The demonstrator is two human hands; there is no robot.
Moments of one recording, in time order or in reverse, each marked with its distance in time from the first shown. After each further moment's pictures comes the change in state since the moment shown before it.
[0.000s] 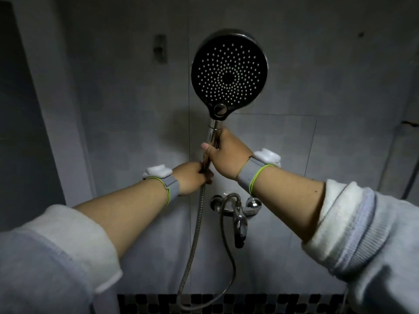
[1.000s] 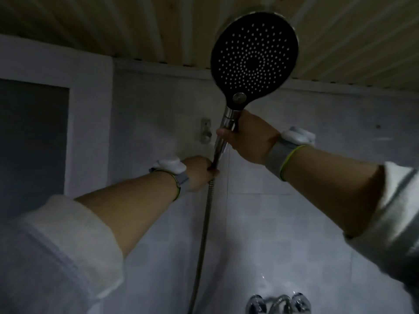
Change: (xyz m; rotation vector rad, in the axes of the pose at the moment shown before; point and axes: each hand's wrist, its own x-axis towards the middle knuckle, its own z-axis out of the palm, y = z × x) left_hand 0.101 -0.022 -0.235 0.271 0.229 0.235; right_hand 0.190 -0.152 -0.041 -0.280 0.178 -0.231
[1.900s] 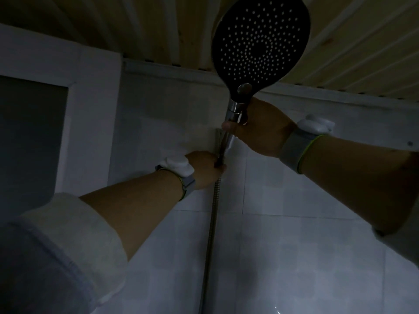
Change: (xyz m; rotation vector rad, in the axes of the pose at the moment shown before) left_hand 0.053 -0.036 -0.019 0.042 0.146 0.028; right_hand 0.065 -0.004 0.012 -0.139 0.075 -0.179
